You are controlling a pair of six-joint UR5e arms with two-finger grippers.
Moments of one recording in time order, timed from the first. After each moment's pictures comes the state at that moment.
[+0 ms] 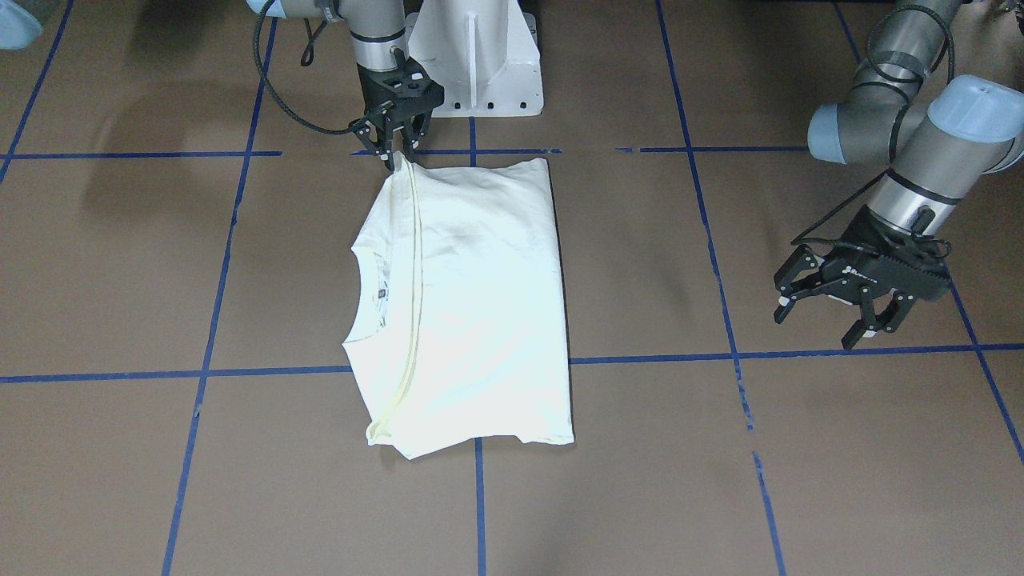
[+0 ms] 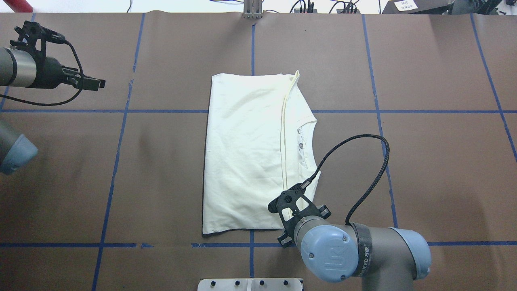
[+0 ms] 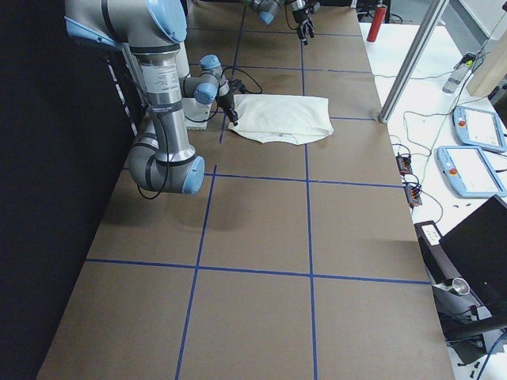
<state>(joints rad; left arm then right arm) -0.99 -1.79 -1.58 -2.44 -1.97 -0.63 0.13 -1.18 2.00 -1.60 1.40 0.88</state>
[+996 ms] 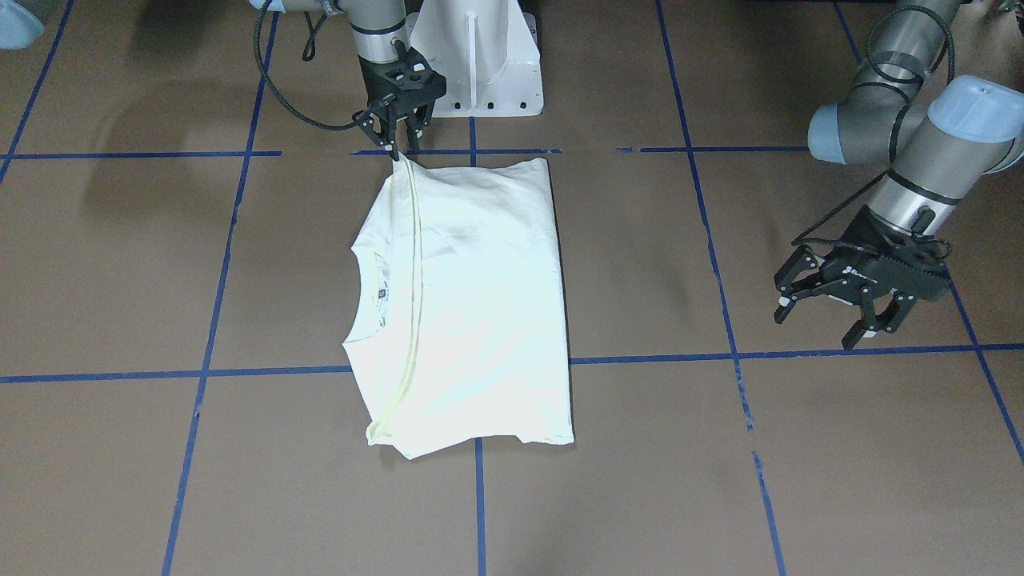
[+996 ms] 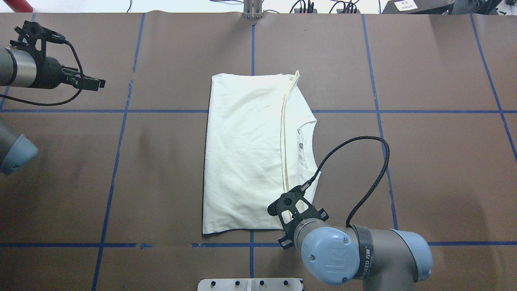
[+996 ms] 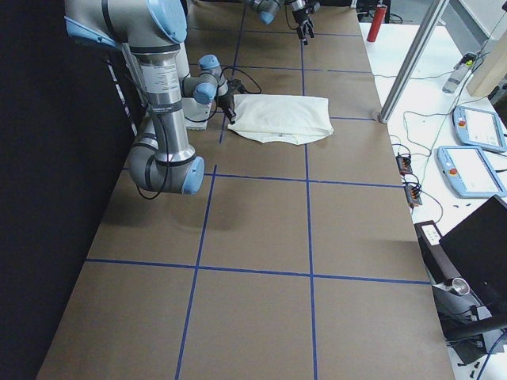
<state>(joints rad) -0.99 -1.79 -1.58 -2.45 -1.97 -0.63 0.13 -1.18 2.03 -1.60 1.45 0.88</state>
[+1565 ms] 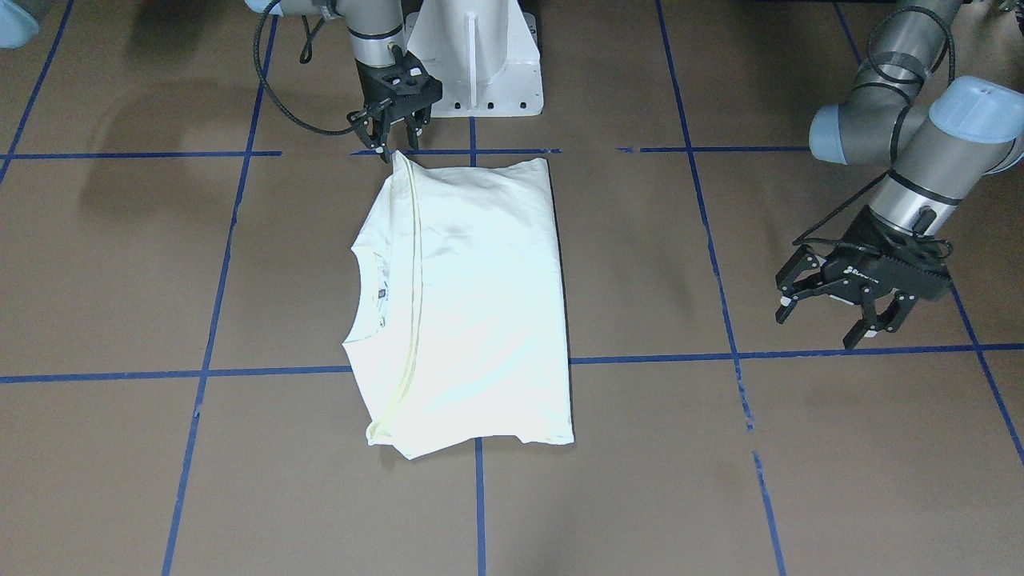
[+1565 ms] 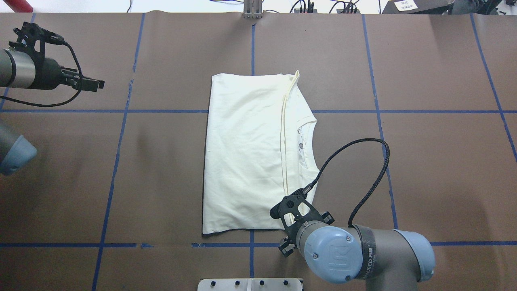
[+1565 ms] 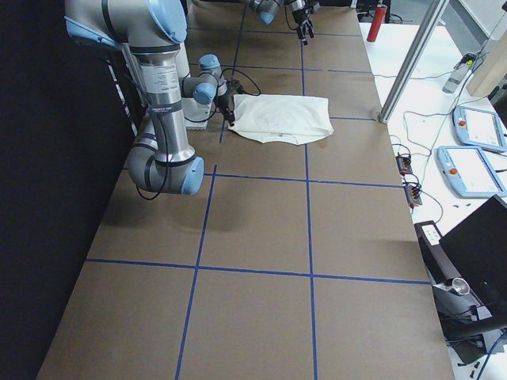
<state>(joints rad) -0.99 -1.78 -1.57 -2.45 -1.97 -0.63 0.13 -1.19 2.01 -1.60 1.46 0.88</state>
